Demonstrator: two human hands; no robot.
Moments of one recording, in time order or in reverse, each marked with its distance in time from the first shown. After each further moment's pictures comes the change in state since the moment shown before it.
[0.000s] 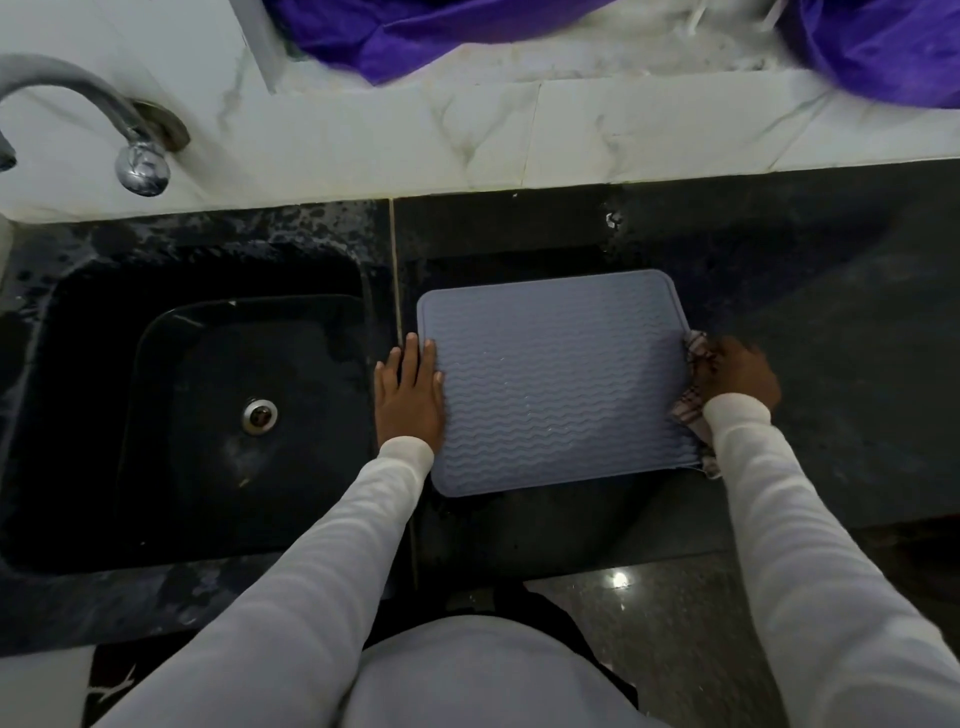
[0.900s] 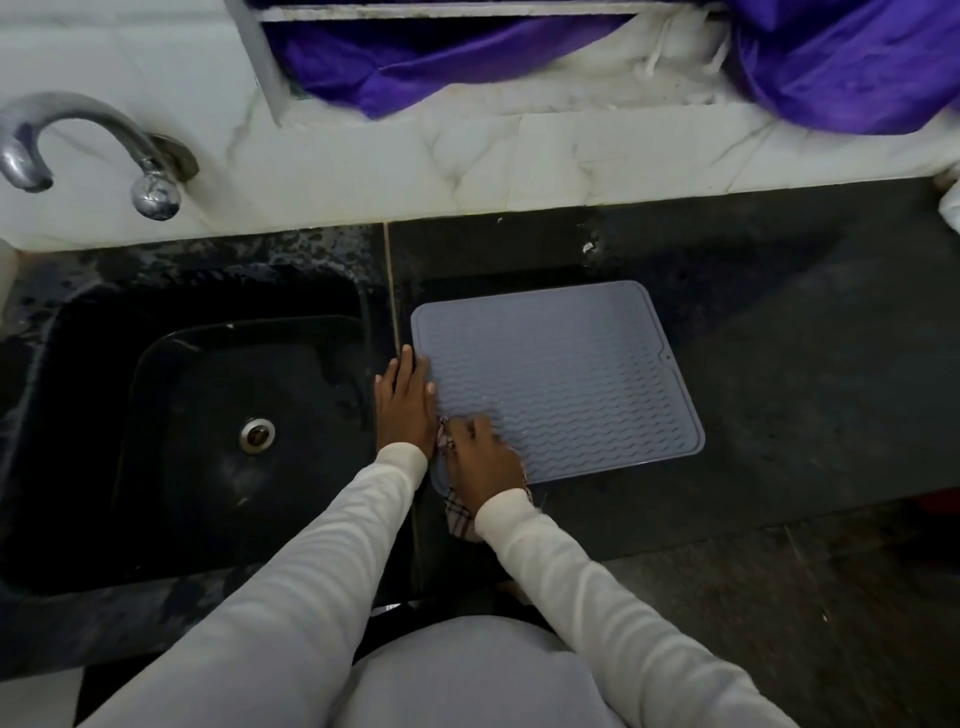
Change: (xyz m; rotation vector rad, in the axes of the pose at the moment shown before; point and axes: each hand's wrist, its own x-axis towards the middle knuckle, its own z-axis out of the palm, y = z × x) left_hand -0.003 -0.007 -0.008 -0.301 0.032 0.047; right_hand -0.246 -0.174 0.054 0.052 -0.215 -0.634
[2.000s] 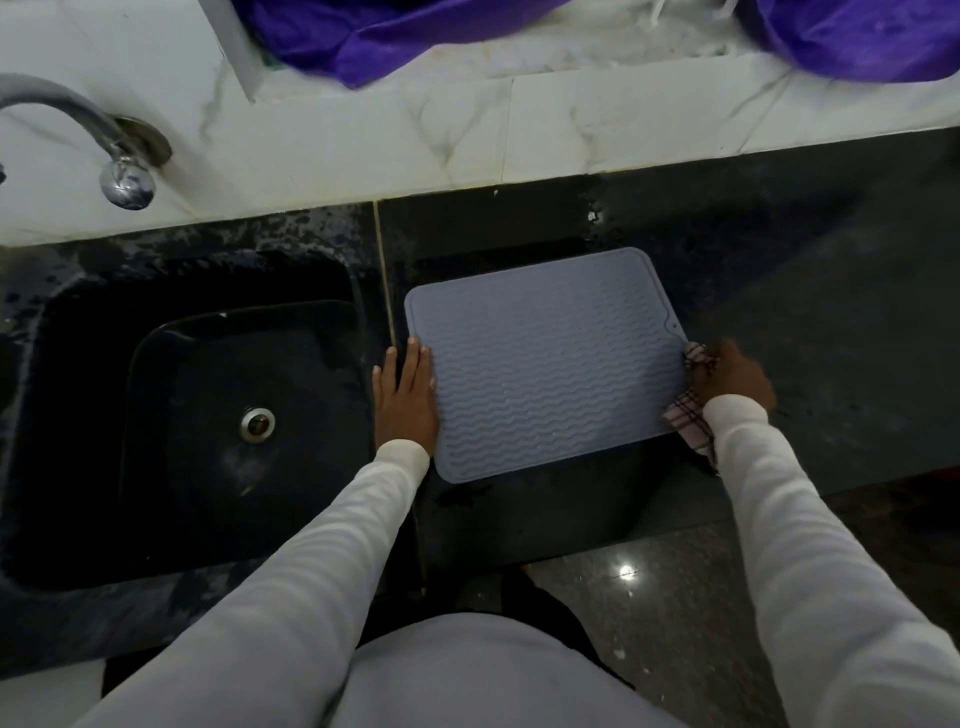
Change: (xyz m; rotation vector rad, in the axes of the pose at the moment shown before) left_hand -0.007 0.000 0.005 0.244 -0.083 0.037; right_hand 0.040 0.281 -0.098 0.030 0.108 0.763
